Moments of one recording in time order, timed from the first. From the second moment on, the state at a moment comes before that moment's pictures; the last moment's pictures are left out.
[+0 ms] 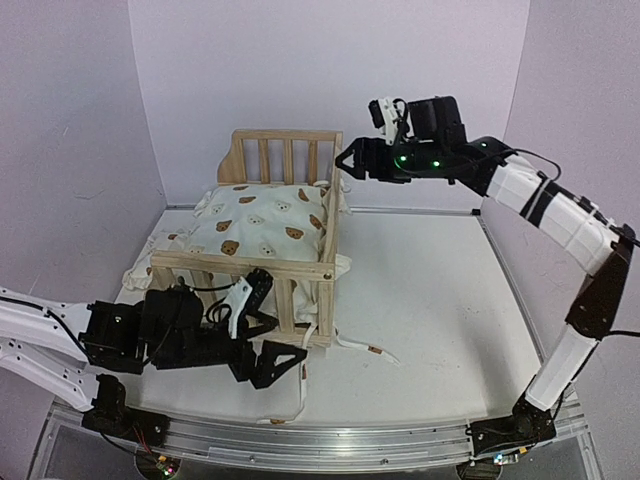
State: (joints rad) left arm -1.42 1.04 0.67 -0.01 -0.23 -0.44; right arm 0.70 1.66 1.74 -0.46 -0.13 0.35
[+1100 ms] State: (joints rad) left arm -1.08 1.24 0.94 -0.21 -0.05 -0.45; right arm 0.67 1.89 1.96 -0.68 0.22 0.33
